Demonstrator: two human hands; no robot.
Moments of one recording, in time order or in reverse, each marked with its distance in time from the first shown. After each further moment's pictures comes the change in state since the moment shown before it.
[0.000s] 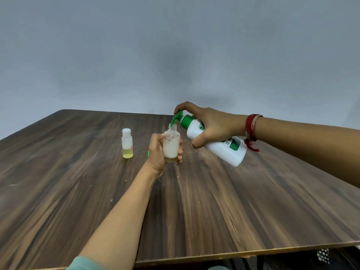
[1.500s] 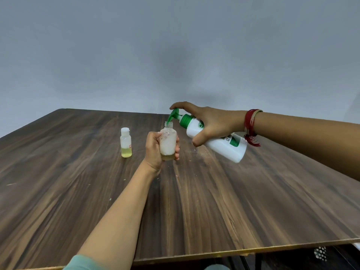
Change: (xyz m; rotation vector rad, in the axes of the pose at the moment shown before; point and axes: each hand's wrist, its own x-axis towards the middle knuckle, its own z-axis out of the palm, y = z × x) left_hand 0.001 0.001 -0.002 -0.021 0.006 0.011; right_hand 0.003 0.002 -0.005 -0.006 -0.068 0.030
